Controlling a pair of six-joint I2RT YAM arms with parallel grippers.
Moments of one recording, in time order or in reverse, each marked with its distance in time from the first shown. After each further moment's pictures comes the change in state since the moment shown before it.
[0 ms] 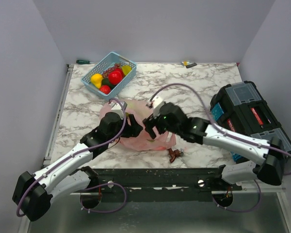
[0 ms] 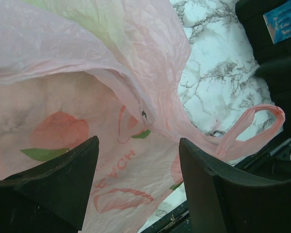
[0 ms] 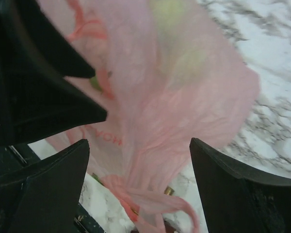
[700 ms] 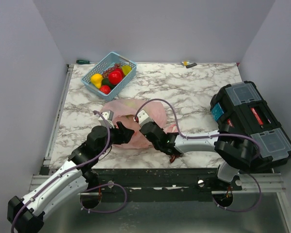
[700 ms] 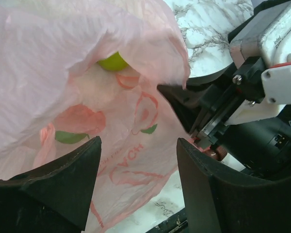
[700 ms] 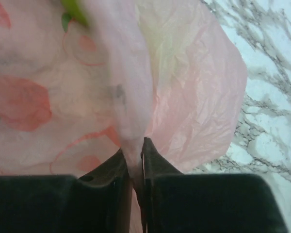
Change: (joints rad) left arm 0.000 -0.347 -0.182 -0.027 -0.121 -0.035; right arm 0.172 0.414 -0.206 0.550 0.485 -0.174
